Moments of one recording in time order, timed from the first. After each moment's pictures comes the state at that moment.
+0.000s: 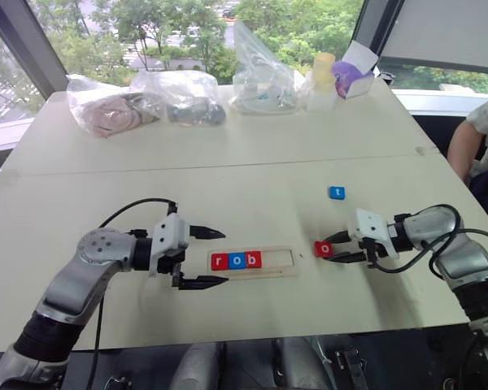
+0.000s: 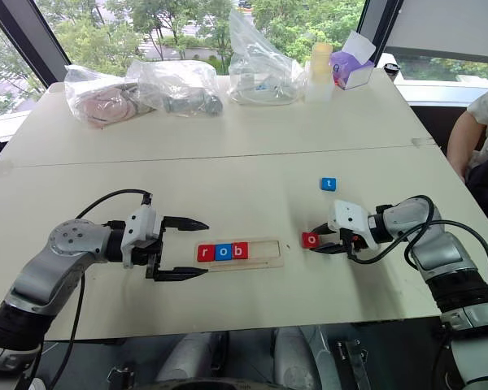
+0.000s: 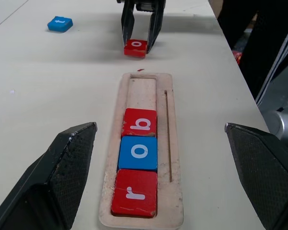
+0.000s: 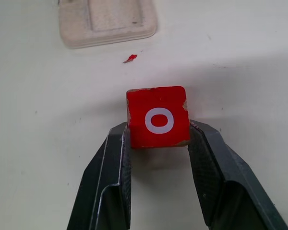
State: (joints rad) left arm -0.20 0.72 -0.12 -0.27 -0.42 0.25 -1.19; right arm -0.39 -0.87 0.18 0.12 0.16 0.19 1.30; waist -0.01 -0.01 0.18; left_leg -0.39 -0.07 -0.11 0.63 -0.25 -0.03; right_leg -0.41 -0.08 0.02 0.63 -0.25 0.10
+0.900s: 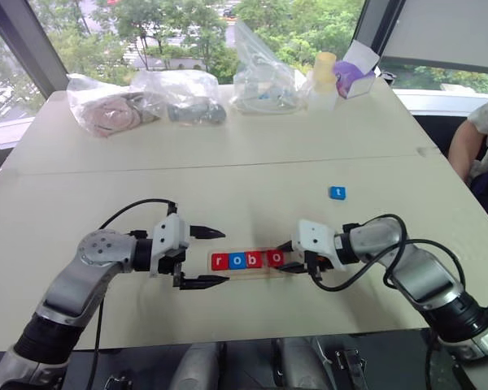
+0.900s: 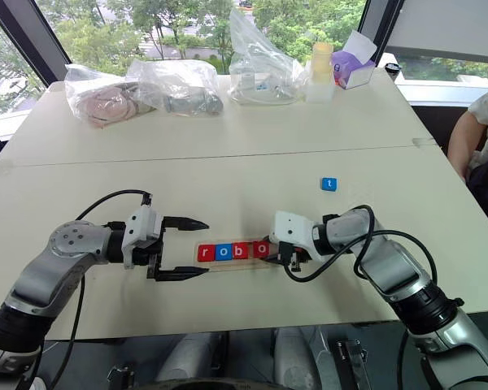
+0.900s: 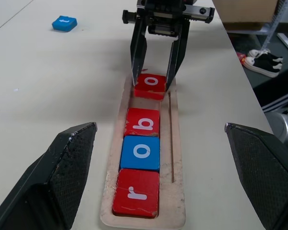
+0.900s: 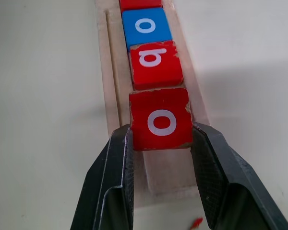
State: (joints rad) left arm -0.19 0.72 -0.12 -0.28 -0.42 0.25 -1.17; right arm -0.39 -0.76 0.35 -0.29 0.13 0.47 1.11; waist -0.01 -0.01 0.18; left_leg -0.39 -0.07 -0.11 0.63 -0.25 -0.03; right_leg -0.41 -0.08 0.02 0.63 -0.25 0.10
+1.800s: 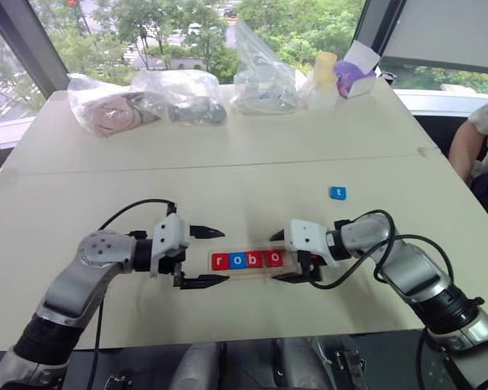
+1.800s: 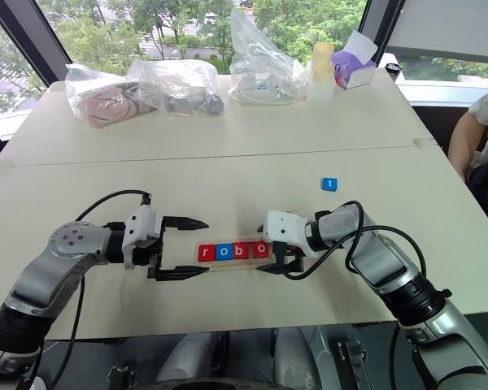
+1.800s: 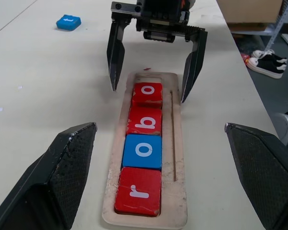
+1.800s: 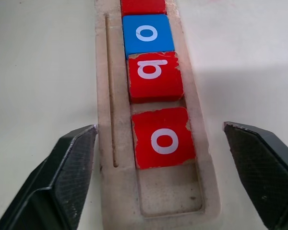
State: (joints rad) left arm -0.19 0.72 -0.12 -0.28 -0.42 0.25 -1.15; right arm -0.44 -0.73 0.37 -0.23 0.10 0.47 1.12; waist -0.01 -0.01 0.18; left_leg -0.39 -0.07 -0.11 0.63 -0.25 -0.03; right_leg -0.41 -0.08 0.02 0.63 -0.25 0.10
